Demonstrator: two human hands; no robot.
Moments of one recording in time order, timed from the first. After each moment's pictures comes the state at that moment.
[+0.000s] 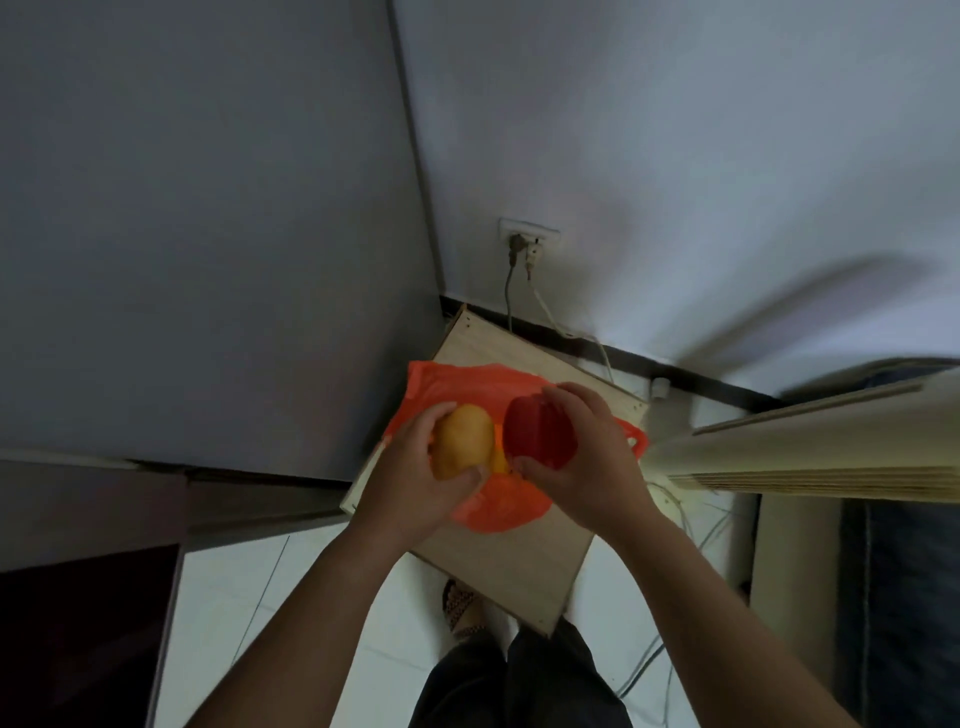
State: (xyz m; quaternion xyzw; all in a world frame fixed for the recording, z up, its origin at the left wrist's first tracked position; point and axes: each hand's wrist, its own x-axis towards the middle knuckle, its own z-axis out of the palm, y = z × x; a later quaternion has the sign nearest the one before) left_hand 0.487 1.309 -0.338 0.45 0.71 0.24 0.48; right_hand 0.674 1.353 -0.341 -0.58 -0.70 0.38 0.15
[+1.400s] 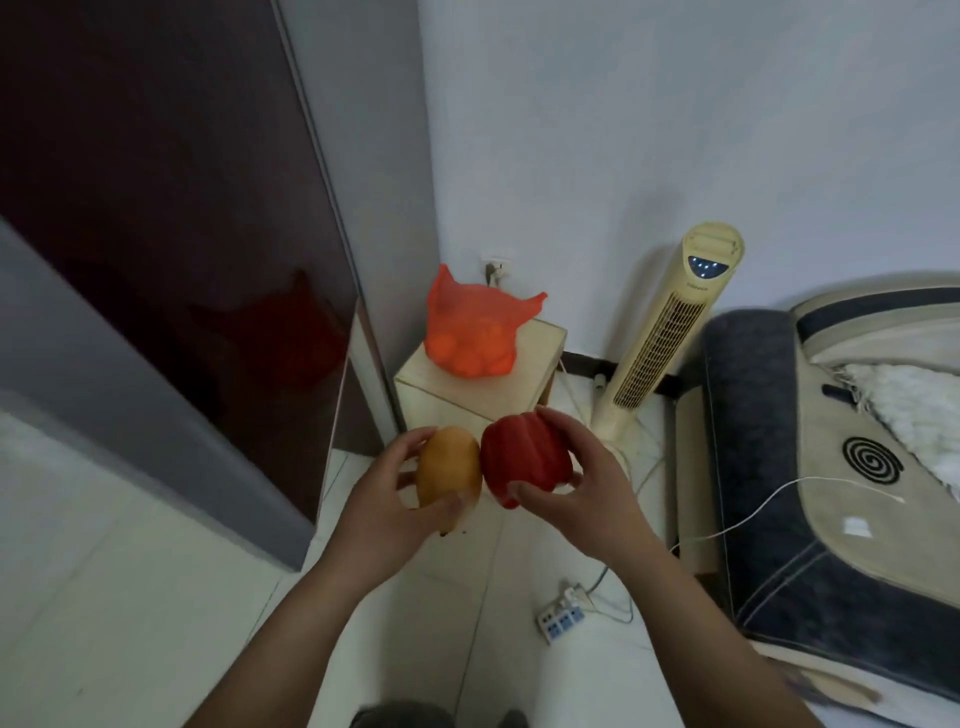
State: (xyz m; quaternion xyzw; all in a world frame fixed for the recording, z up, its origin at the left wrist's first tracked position) left_hand 0.565 0.754 -0.124 0.50 0.64 0.39 0.44; right_hand 0.766 0.800 -0.135 -0.51 -0.65 0.44 0.35
